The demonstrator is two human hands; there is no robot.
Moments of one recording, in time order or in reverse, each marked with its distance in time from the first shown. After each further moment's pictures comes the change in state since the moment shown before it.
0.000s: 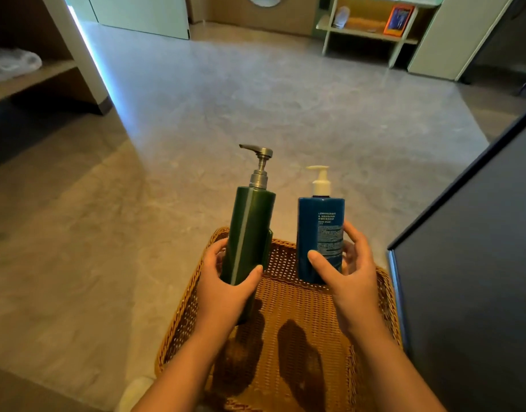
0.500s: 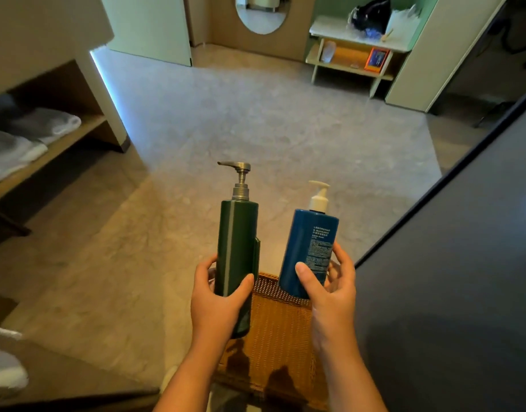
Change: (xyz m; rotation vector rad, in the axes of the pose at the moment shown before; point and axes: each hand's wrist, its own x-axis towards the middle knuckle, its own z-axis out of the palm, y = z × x) left_hand -0.021 0.309 -0.089 -0.053 0.043 -0.099; right_hand -0.037 -0.320 0.021 0.156 0.109 0.072
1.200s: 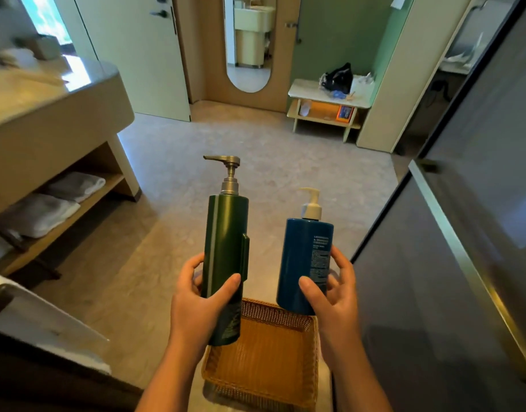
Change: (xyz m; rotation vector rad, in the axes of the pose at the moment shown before) left_hand -0.081 0.282 -0.087 -0.132 -0.138 0.055; right_hand -0.095 -0.267 -0.006 -0.033 -0.129 -0.034
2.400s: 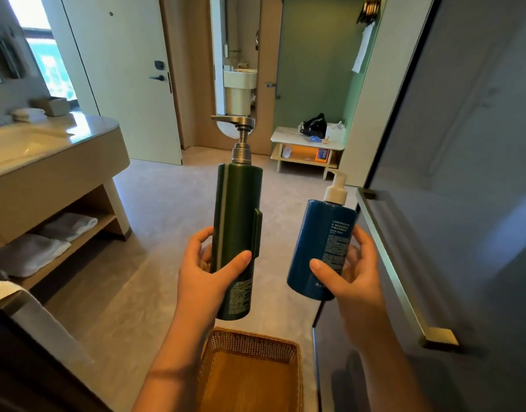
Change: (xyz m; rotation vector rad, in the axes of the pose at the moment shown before) left_hand -0.062 0.111 0.048 -0.124 -0.097 0.163; right_hand -0.039 -0.113 -0.072 0.049 -0.071 -0.280
